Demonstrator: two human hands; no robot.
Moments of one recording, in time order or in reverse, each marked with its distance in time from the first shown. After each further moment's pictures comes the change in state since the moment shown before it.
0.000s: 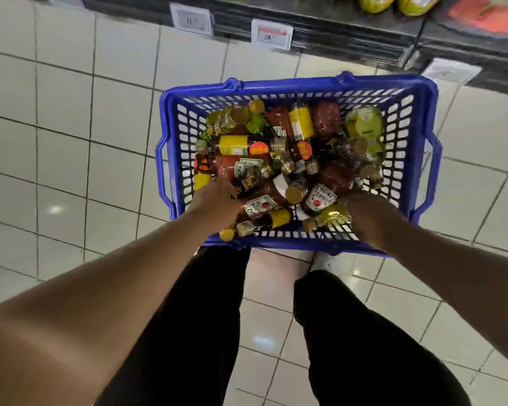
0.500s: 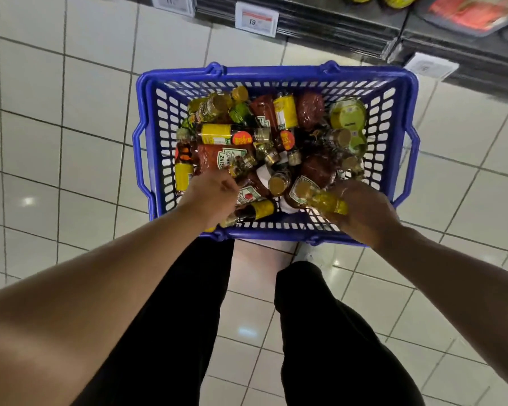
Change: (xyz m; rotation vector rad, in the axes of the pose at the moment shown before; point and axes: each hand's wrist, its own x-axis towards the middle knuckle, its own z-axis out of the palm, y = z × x) left_hand -0.020 0.025 0.006 -0.318 0.001 0.021; right_hand -0.032 -0.002 -0.007 0.373 0.353 0.122
